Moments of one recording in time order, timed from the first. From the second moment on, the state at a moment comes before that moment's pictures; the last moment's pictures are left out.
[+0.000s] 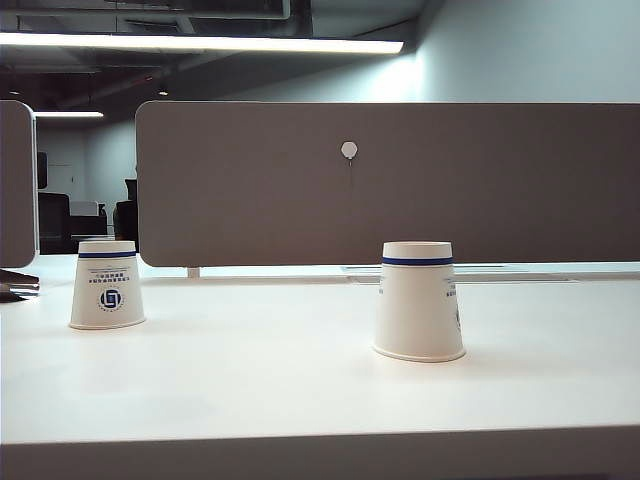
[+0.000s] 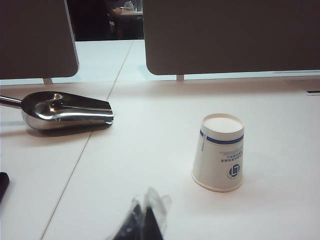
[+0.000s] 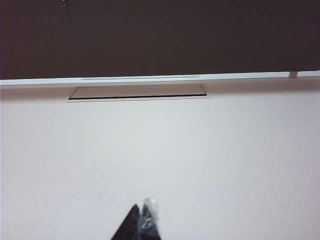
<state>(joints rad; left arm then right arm) 0.02 0.01 0.00 -0.02 0.00 0.05 -0.03 0.00 0.01 0.01 -0.05 0.03</state>
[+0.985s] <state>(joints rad) 0.02 0.01 0.00 0.01 0.01 0.05 -0.03 0.00 0.01 0.01 -0.06 0.03</state>
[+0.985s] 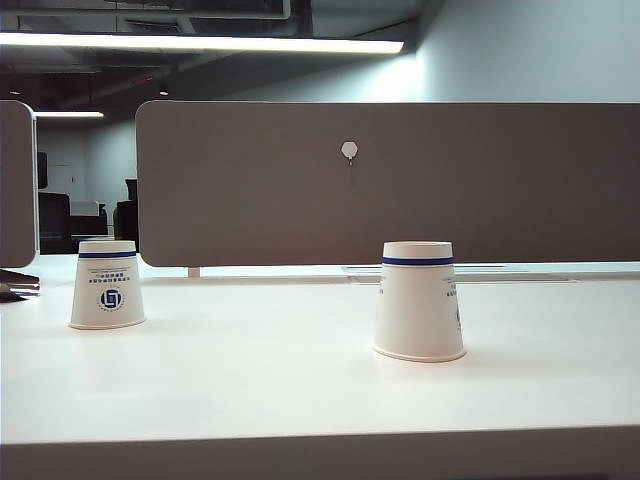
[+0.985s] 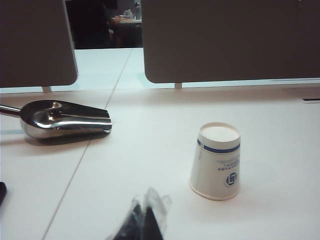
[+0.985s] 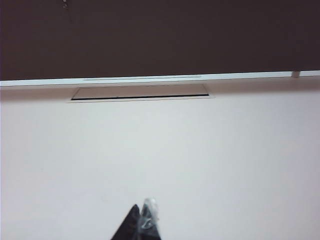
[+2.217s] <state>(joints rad) 0.02 0.01 0.00 0.07 0.26 -0.16 0.11 0.00 0.01 0.17 -0.24 0.13</state>
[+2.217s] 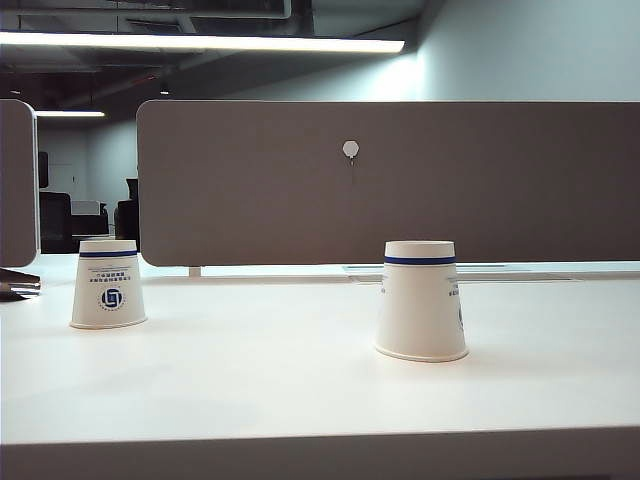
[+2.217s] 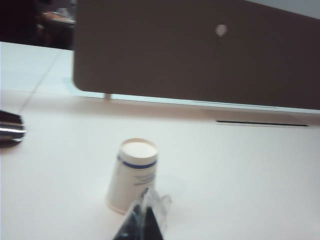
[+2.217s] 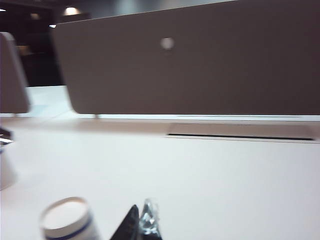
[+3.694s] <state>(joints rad) 0.02 0.01 0.00 0.10 0.40 -0.13 0.59 1.07 0.30 0.60 -0.06 0.01</state>
